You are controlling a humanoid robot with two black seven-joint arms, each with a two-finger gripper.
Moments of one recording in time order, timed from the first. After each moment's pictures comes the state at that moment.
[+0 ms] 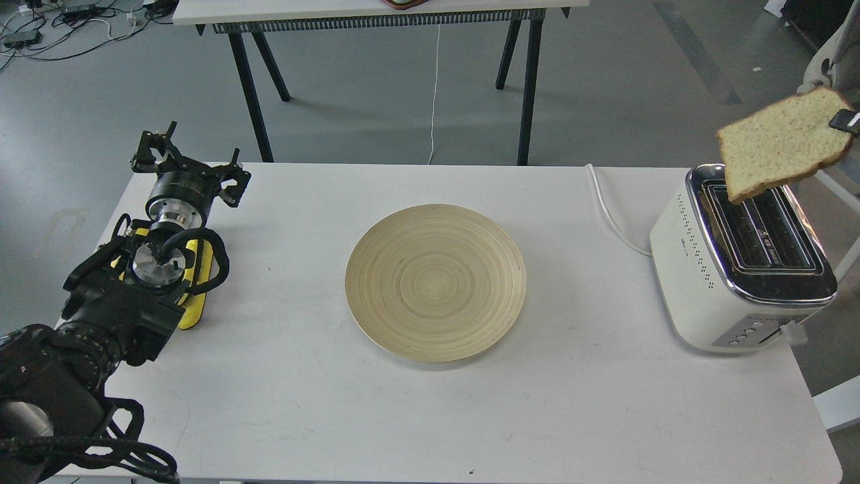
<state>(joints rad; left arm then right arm) -0.83 0.13 -0.65 -0.17 -0.55 -0.49 -0.21 1.86 -1.16 -1.08 1.25 -0.51 0.02 0.49</state>
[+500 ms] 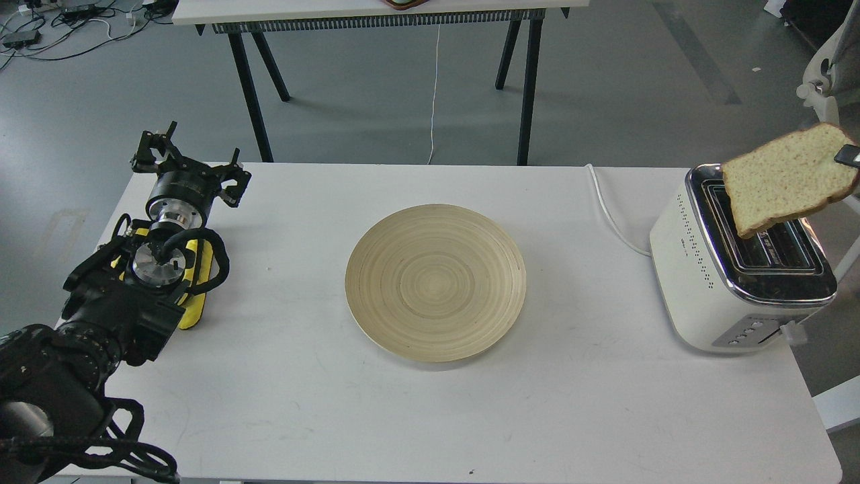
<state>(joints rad) -0.83 0.13 -0.65 -0.17 -0.55 -0.49 -0.21 1.86 -1.24 -1.08 1.27 -0.63 0.05 0.49</state>
